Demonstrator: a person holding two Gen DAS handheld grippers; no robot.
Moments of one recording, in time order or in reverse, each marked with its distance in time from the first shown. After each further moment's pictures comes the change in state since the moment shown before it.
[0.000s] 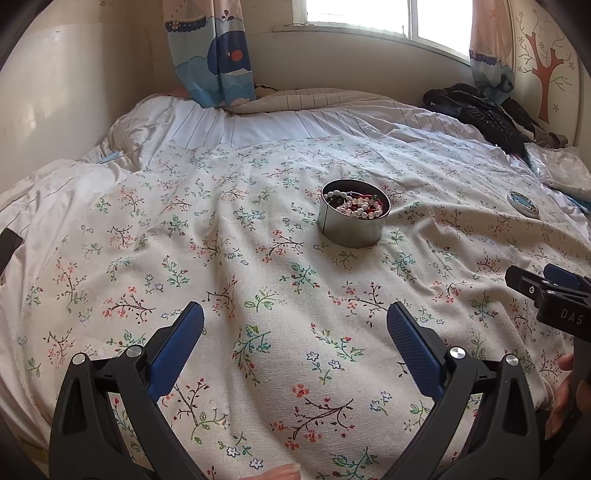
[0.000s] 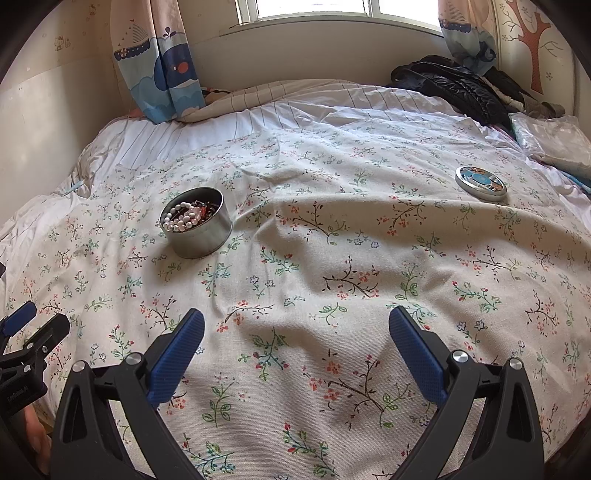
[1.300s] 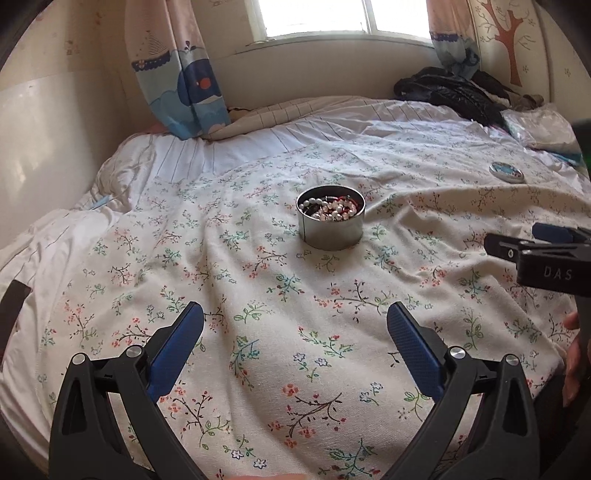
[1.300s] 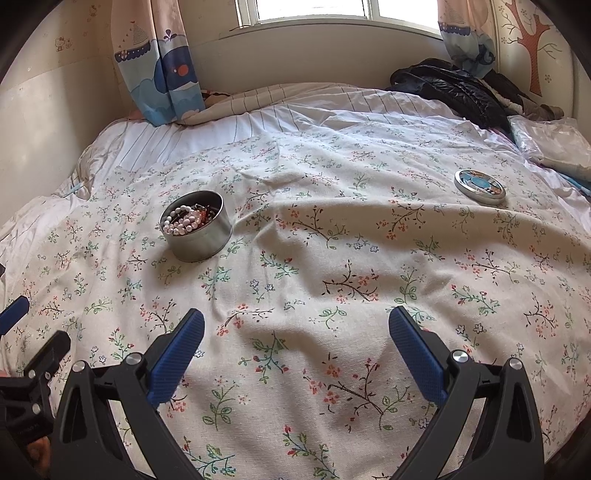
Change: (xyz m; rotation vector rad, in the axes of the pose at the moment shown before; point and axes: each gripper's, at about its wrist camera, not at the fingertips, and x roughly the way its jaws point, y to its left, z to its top) left arm -0.012 -0.033 -0.005 0.185 -0.036 0.028; right arm -0.002 0.002 0.004 -0.007 -0.010 -0.010
